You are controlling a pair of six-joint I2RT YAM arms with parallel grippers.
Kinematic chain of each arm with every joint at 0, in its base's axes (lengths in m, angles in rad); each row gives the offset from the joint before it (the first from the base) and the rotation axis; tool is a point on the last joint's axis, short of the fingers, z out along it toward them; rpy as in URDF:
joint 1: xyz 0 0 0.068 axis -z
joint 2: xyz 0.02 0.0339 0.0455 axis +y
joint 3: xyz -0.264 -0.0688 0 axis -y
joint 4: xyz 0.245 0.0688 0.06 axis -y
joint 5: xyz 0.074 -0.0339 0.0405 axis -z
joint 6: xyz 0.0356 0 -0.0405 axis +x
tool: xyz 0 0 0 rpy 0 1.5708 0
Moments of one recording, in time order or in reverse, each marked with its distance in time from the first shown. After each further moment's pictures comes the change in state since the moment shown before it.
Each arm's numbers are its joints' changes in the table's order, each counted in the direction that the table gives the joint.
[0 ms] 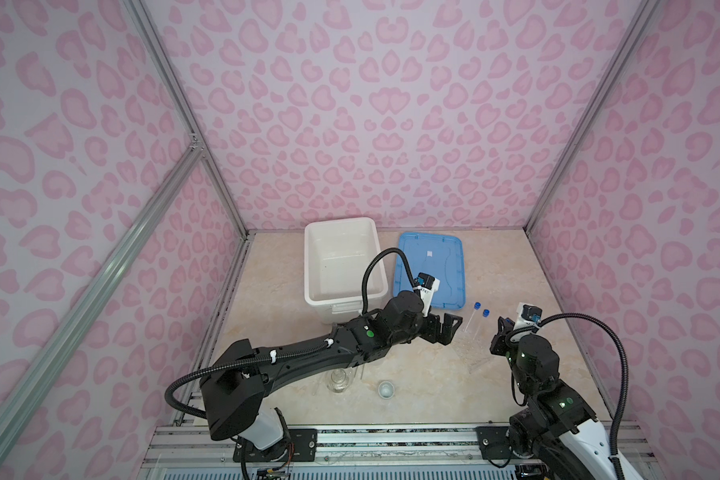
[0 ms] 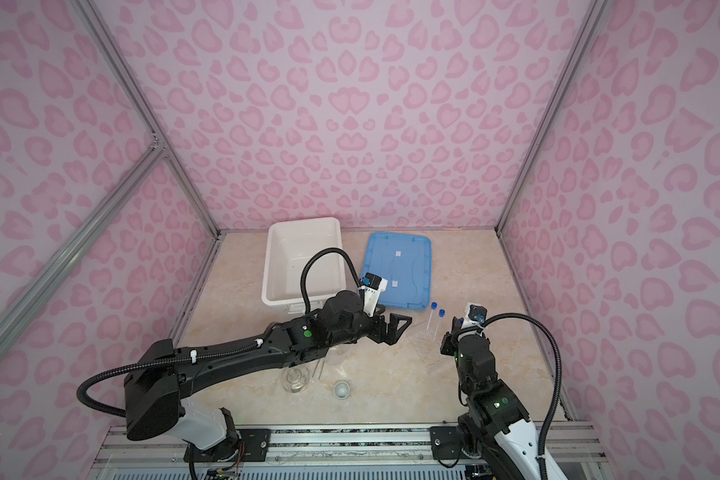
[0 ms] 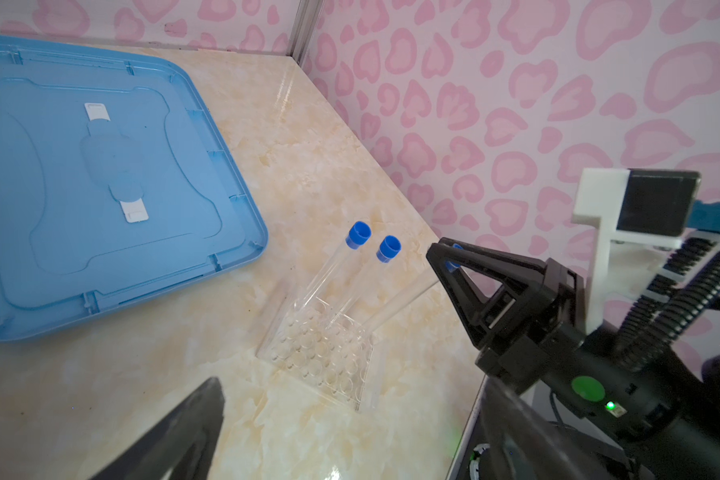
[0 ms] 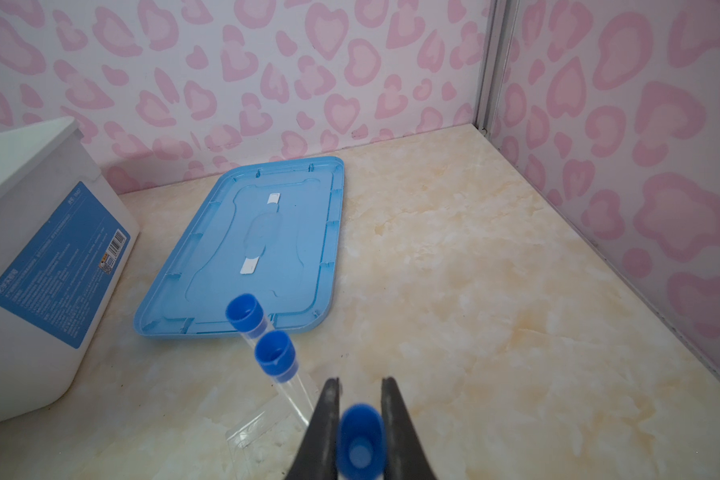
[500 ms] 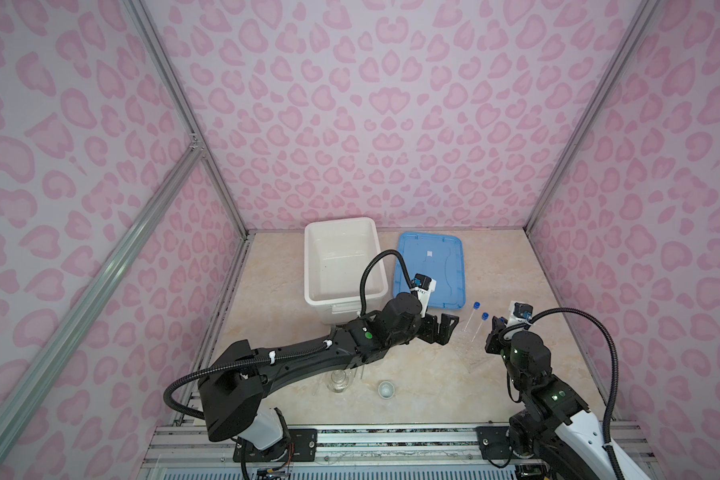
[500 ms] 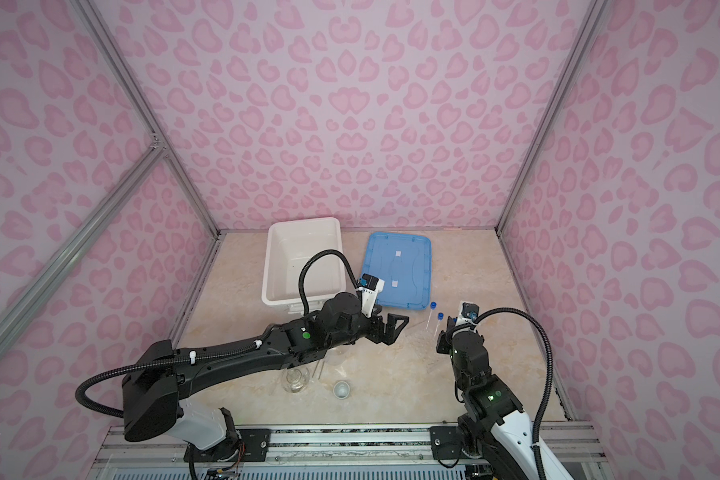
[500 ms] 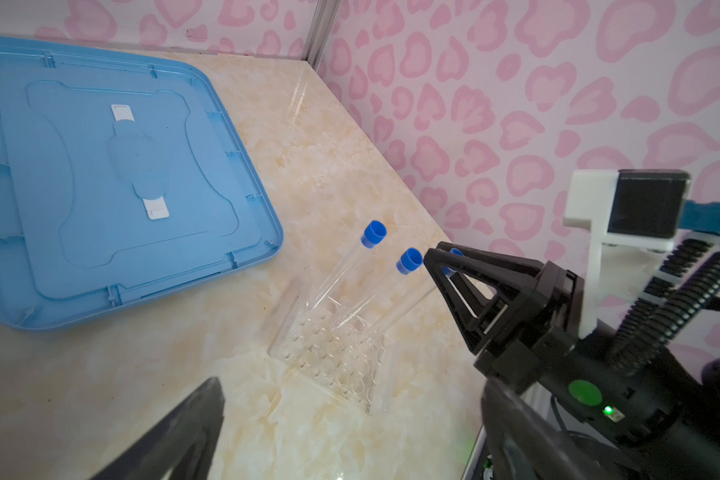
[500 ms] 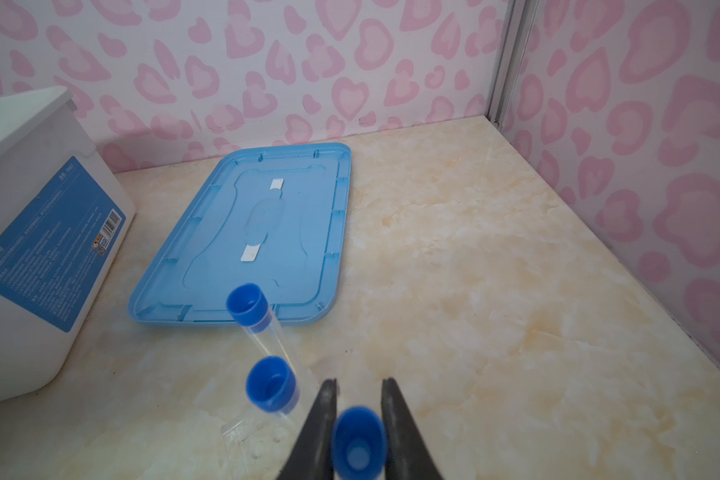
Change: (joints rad) left arm 0.000 -0.011 -0.027 0.008 -0.042 0.000; right arm -0.027 0.084 -0.019 0.063 0.005 -0.019
